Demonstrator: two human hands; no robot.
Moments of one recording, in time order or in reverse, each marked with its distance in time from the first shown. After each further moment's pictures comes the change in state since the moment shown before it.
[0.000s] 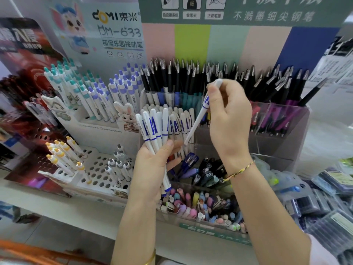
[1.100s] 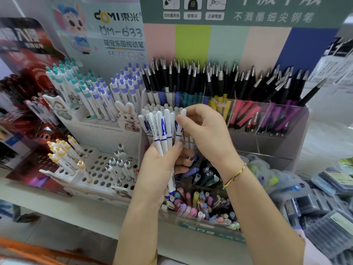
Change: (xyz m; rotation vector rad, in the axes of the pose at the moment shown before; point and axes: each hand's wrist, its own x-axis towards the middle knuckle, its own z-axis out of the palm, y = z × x) left_hand -0.009 0.004 0.007 -0.029 -0.127 -0.013; right_hand -0.019 0.007 0.010 0.041 -0.426 0.224
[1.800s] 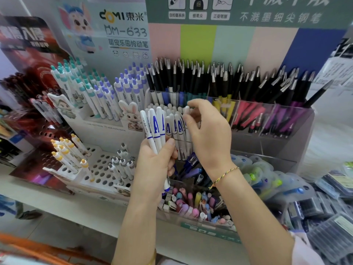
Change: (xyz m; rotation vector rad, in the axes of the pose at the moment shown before) left_hand 0.004 0.000 -0.012 0.108 0.137 0.091; right_hand 0.003 0.016 0.016 -0.442 0.308 -0.317
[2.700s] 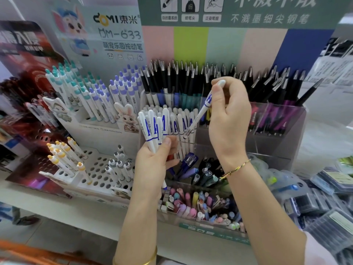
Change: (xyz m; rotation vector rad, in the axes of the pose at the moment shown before) left_hand 0.002 -0.002 0.007 0.037 0.060 -0.050; right_hand 0.024 -0.004 -0.031 0.341 0.235 0.174
